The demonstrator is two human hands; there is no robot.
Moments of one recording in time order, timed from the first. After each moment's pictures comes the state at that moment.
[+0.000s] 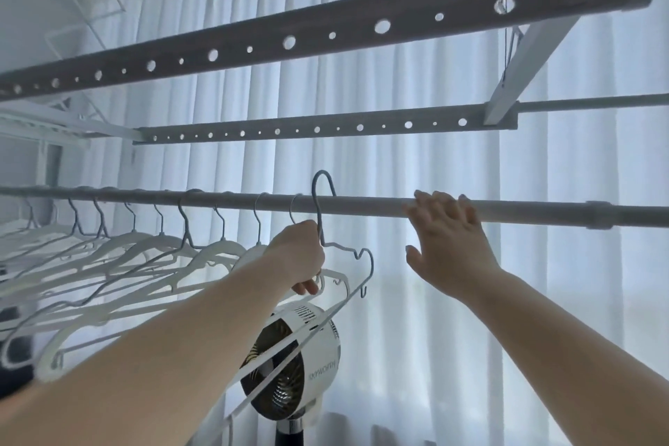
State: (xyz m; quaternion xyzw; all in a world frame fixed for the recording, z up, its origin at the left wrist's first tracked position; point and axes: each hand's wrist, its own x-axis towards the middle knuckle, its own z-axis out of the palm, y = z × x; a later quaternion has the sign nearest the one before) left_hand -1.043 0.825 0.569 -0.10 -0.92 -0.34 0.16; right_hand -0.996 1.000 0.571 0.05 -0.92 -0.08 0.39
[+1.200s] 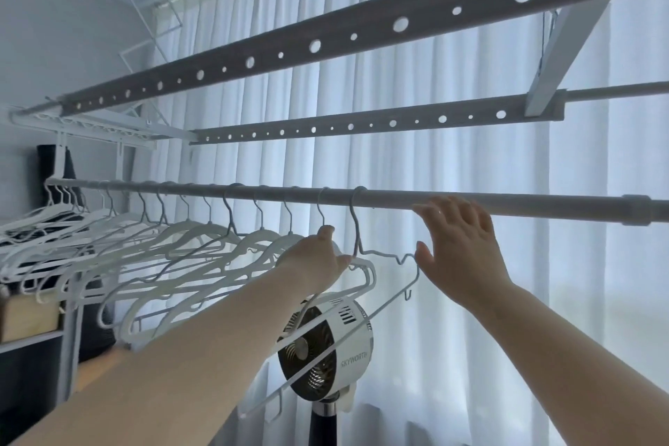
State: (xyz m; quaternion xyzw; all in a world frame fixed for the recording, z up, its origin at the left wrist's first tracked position) left_hand -1.016 0.825 0.549 -0.05 -0.96 -0.19 0.21; right_hand -1.007 1.004 0.549 0.13 -0.84 -0.02 0.53
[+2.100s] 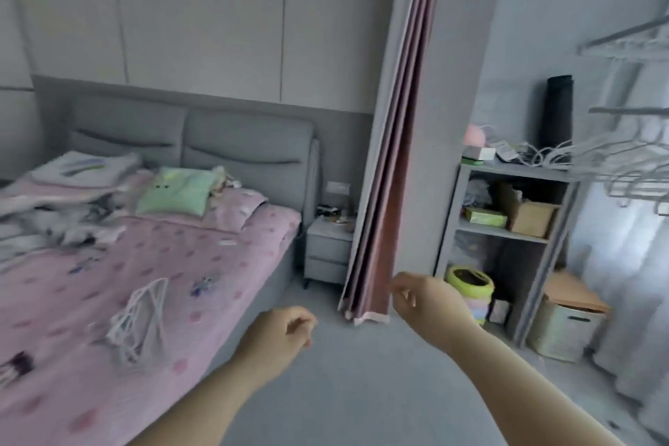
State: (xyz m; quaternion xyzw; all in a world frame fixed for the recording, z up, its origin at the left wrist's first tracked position) left_hand -0.443 0.400 0.299 0.48 -0.76 -0.32 0.30; right_hand -0.646 0.457 0.368 0.69 -0.70 0.19 0.01
